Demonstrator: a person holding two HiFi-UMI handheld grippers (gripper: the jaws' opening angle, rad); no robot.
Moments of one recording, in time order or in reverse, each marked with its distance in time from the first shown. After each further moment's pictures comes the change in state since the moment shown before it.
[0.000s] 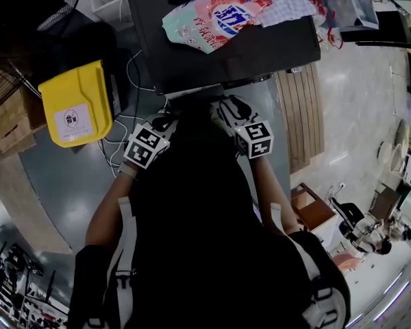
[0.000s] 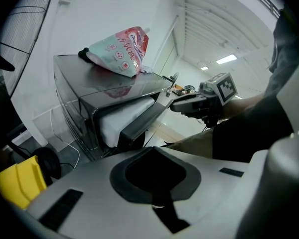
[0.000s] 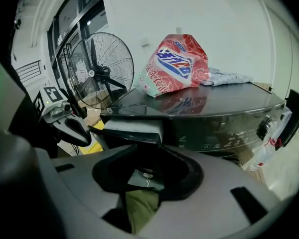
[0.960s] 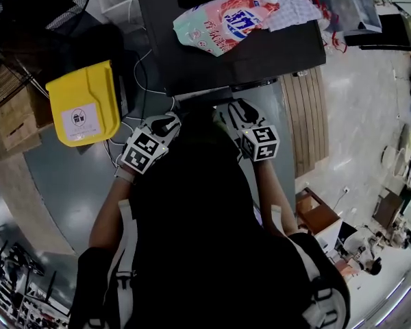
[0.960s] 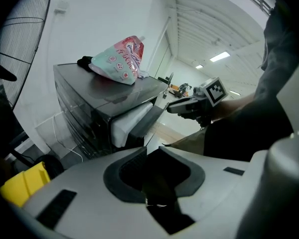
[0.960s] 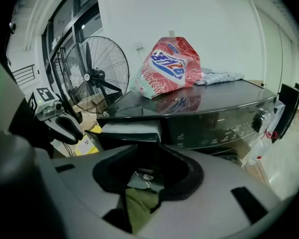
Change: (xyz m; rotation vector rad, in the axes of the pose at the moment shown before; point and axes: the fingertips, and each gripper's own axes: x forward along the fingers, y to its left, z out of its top) left arm -0.035 0.003 0.000 0.070 -0.020 -0.010; right arm -0.004 0.000 0.000 0.068 -0.042 -0.054
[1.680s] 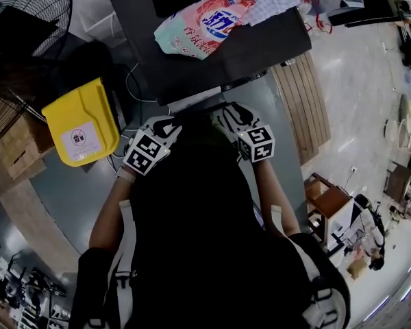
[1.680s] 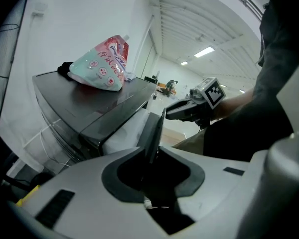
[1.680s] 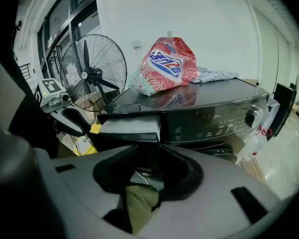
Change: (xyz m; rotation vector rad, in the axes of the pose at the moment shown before) left arm 0.012 -0.006 0.025 0.142 0.012 -0.108; right arm -0.013 0.004 -0.012 0.014 0.023 -0.035
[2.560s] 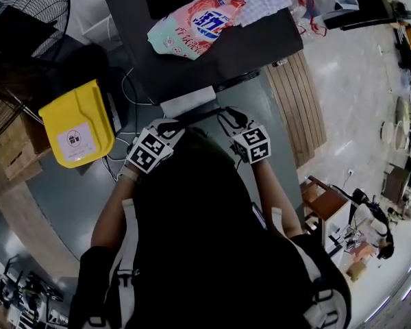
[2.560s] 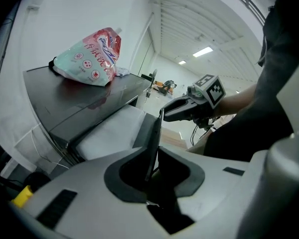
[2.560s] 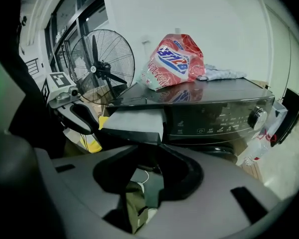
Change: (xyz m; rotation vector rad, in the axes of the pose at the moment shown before) left arm 0.025 -0.027 0.002 -0.012 0.024 -0.050; right arm -0.013 0.003 -0.017 -0.073 0.060 0.065
